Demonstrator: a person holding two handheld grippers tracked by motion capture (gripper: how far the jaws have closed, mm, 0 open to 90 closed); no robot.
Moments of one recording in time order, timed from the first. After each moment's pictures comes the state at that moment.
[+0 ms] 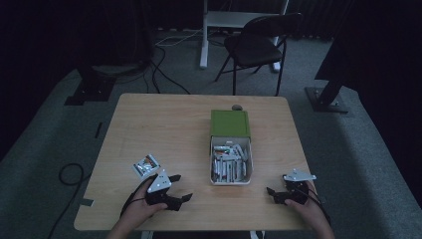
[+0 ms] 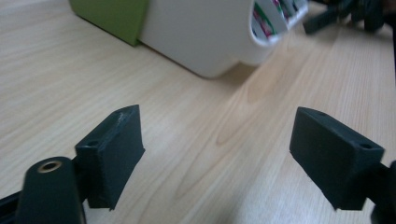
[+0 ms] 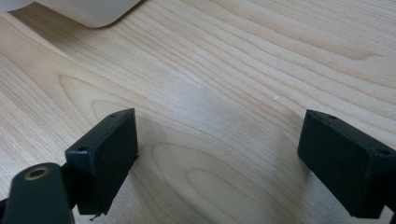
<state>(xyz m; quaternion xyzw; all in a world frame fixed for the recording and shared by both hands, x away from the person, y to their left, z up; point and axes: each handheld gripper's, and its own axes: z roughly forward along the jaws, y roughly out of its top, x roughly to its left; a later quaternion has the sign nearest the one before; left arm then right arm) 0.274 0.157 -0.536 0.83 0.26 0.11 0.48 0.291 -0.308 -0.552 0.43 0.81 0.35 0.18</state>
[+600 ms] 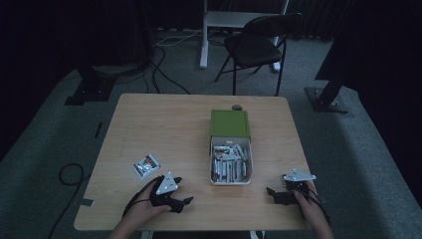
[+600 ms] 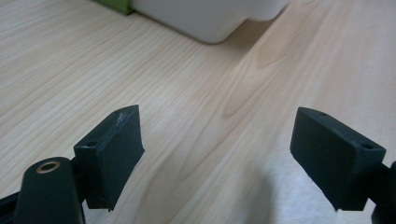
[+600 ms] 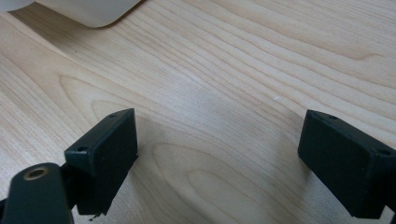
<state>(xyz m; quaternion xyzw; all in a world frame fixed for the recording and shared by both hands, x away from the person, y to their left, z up) 0.277 0.150 -0.543 0.86 0.26 0.13 0.42 0.291 -0.308 -0.552 0.43 0.81 0.35 0.18</state>
